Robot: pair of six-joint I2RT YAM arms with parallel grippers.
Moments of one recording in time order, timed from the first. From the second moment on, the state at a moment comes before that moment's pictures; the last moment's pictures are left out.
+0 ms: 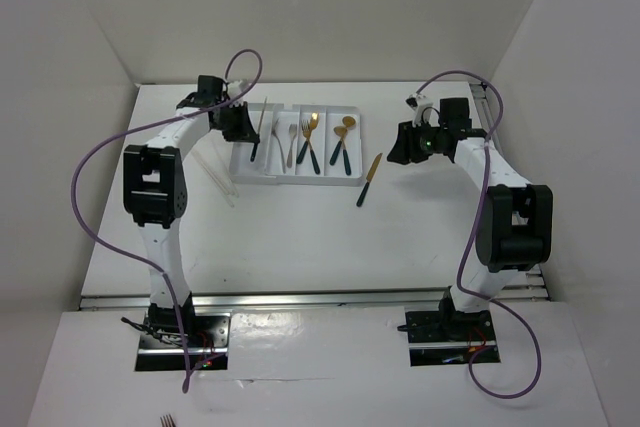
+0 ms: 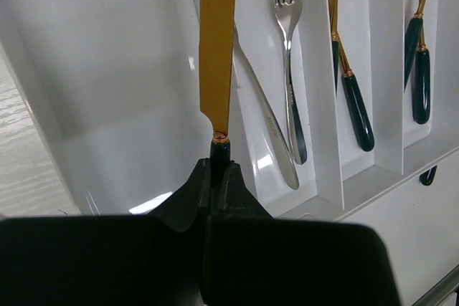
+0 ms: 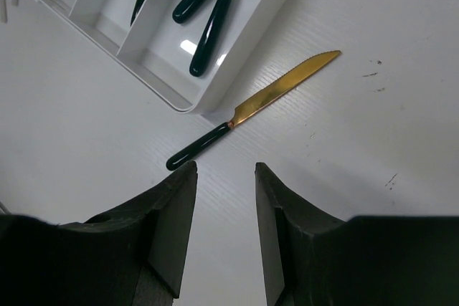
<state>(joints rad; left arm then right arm) -0.06 2.14 1.74 -0.52 0.47 -0.14 0.00 1.67 1.21 -0.38 -0.64 -0.15</state>
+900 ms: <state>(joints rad) -0.13 2.09 1.68 -0.46 0.55 -0.22 0.00 1.67 1.20 -0.39 -0.64 -0.13</state>
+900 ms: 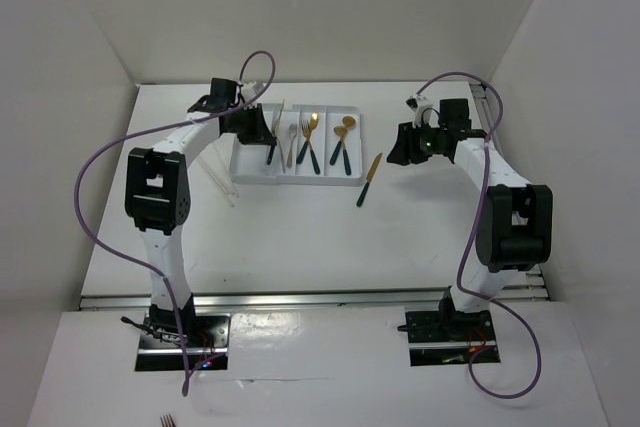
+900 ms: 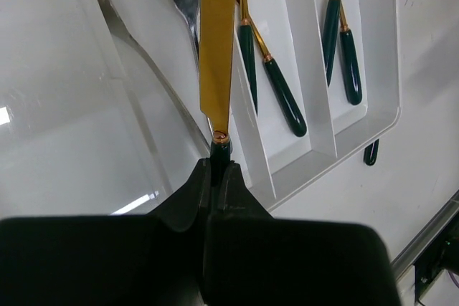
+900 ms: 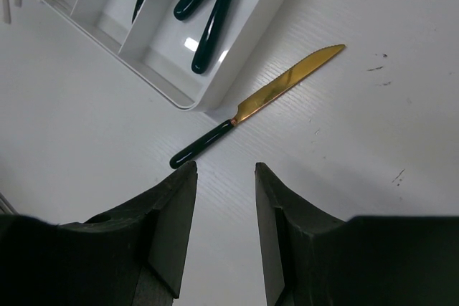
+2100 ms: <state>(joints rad) -0.35 1.75 1.54 -0.49 0.28 -0.12 0.00 1.64 1.11 -0.38 -0.60 -0.14</state>
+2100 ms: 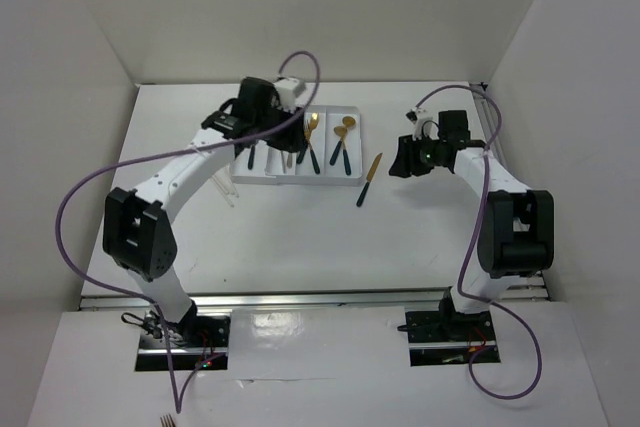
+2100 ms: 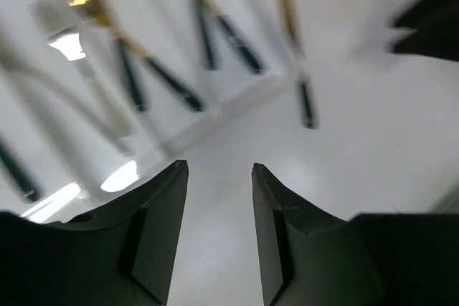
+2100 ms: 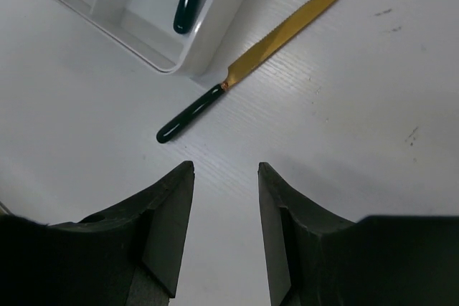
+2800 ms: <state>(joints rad) -0.86 2.01 1.63 -0.56 0.04 -0.19 -0.05 1.20 0.96 -0.38 -0.19 0.00</state>
